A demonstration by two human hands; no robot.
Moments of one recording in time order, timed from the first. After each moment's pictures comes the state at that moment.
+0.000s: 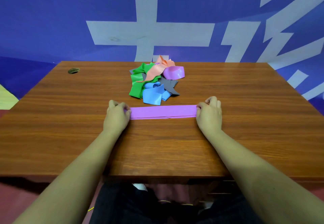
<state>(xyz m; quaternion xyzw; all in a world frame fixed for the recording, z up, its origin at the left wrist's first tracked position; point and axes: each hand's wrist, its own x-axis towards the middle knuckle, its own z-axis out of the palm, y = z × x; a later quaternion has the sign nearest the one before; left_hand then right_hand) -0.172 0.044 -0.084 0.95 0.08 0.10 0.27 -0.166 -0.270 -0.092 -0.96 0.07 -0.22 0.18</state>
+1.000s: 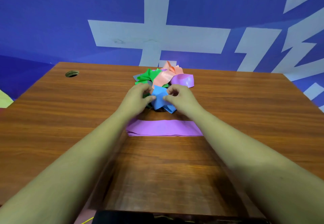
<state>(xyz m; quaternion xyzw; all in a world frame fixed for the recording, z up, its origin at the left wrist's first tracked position) -0.074 0.020 -0.038 0.91 -0.13 0.15 0.36 -0.074 -0.166 -0.022 -0.88 -0.10 -0.02 0.47</state>
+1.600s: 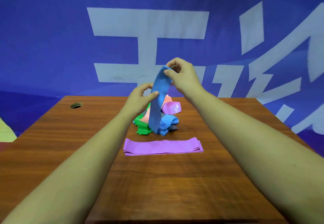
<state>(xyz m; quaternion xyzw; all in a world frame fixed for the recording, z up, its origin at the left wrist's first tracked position) -0.102 -0.019 0.078 0.82 -0.16 0.16 0.53 -0.107 -0.183 0.152 -0.79 -0.15 -0.20 0.56</state>
